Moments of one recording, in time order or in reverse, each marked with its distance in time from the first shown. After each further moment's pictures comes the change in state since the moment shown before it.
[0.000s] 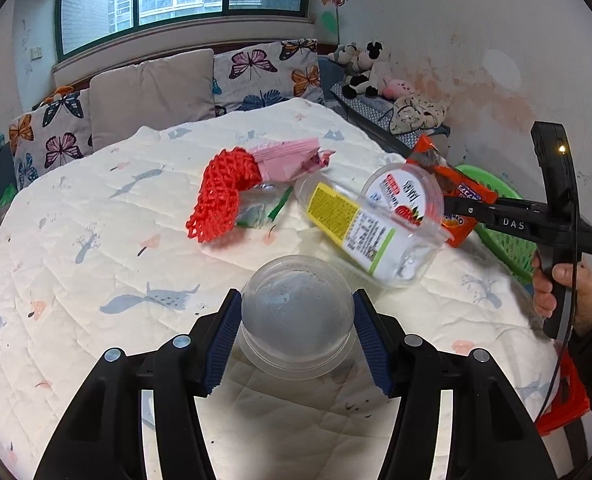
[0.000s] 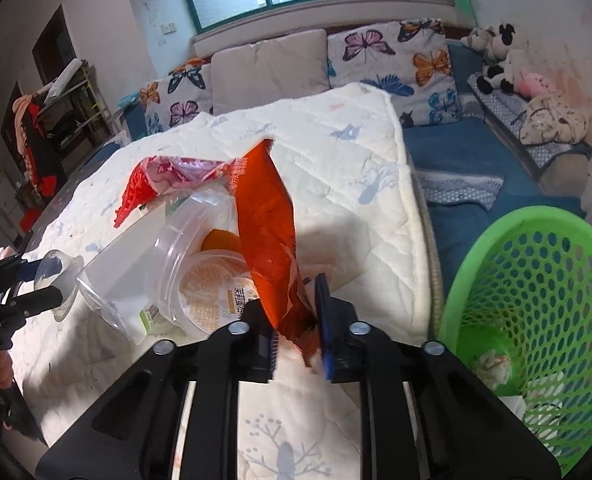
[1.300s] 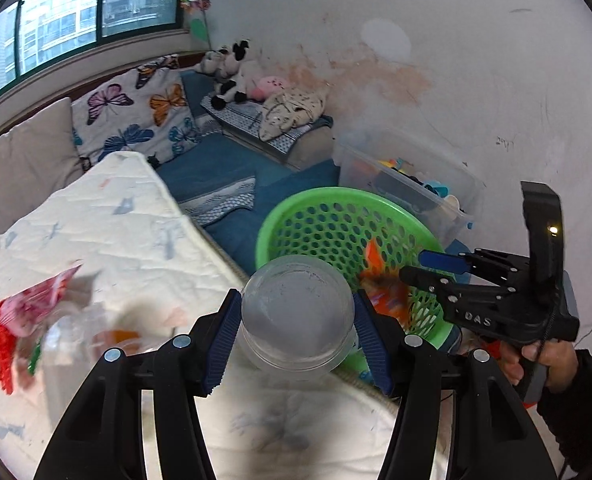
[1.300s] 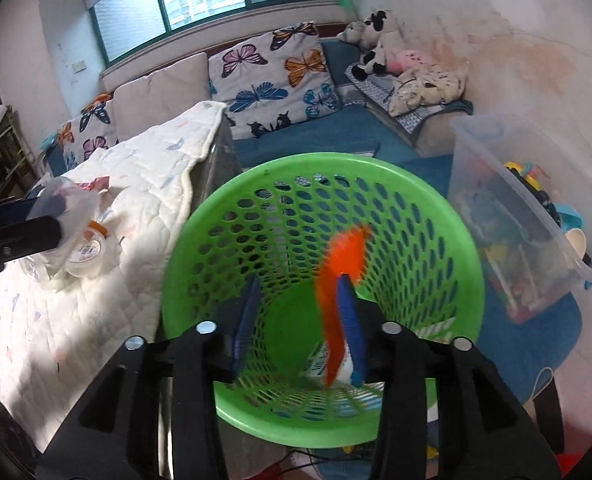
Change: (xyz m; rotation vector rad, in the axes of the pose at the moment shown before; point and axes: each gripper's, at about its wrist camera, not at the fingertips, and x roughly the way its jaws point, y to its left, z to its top) left arm 0.068 -0.216 0.091 0.232 0.017 -0.284; right arm -0.119 -0.142 -0.071 0.185 -0.037 -0.277
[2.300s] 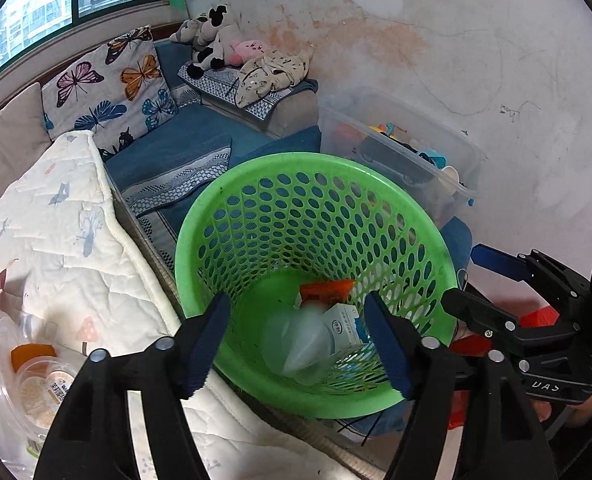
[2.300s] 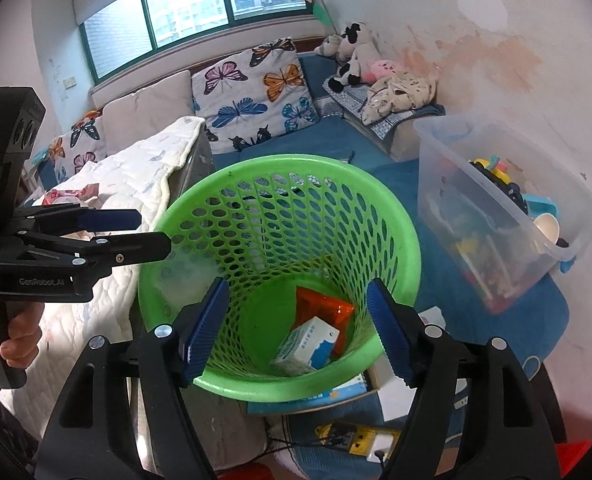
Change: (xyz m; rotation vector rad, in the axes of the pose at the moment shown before) left arm 0.076 -0.050 0.011 0.007 0.115 -0.013; right arm -0.033 -0.030 -0.025 0.032 -0.056 -0.042
